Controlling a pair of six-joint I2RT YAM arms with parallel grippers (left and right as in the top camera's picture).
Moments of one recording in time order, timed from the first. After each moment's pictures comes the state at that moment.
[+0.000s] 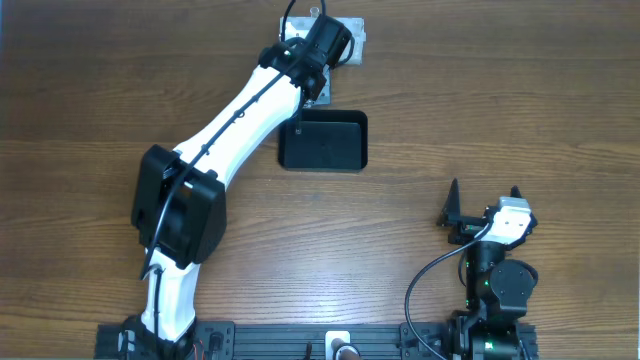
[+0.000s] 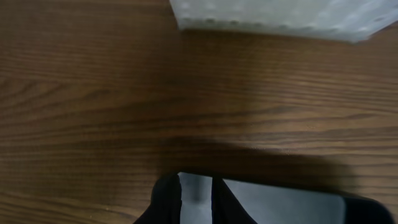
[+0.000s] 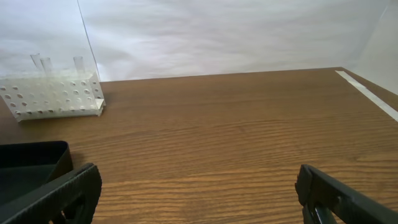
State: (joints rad) left arm -0.56 2.15 1.87 -0.91 -0.35 -0.57; right arm -0.08 0.01 0.01 -0.07 0.05 0.02
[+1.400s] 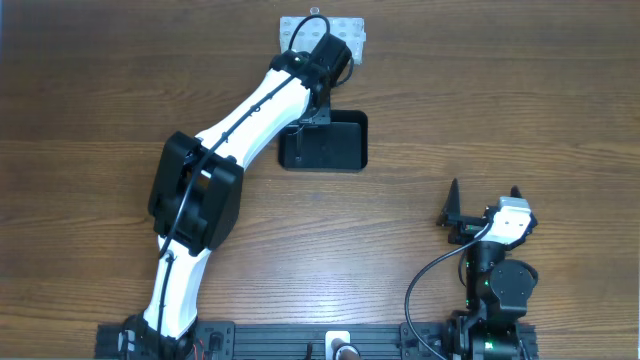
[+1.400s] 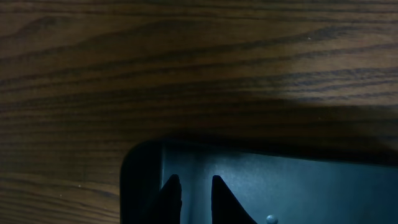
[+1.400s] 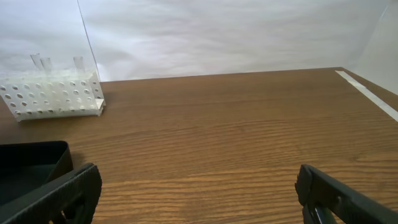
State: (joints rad) left arm -0.55 2.25 1.87 -1.00 -0.24 -0.57; right arm -0.08 0.01 0.01 -0.07 0.05 0.02
